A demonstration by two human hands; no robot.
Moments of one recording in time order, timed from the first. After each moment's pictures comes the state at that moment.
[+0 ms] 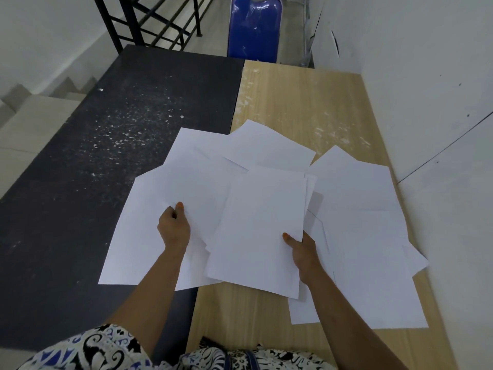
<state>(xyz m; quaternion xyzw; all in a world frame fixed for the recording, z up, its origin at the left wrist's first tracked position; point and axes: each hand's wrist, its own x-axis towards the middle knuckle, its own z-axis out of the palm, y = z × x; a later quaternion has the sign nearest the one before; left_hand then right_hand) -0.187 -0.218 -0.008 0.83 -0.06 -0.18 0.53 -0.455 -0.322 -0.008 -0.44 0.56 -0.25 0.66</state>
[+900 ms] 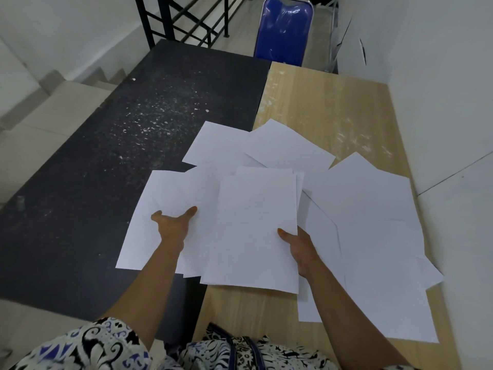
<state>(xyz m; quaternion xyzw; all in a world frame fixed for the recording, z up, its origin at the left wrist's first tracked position) -0.171 -0.172 0.000 0.76 0.13 -0.31 0.56 -0.423 -0.307 0.006 -0.45 0.52 -0.16 0.71</state>
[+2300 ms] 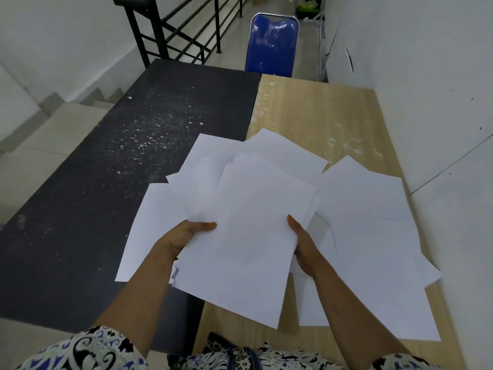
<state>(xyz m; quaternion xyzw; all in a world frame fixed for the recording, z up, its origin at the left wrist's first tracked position) -0.183 -0.167 0.051 0.61 -0.09 -0.62 0.49 -0.432 -0.323 0.014 -0.43 0.44 -0.17 0.77</state>
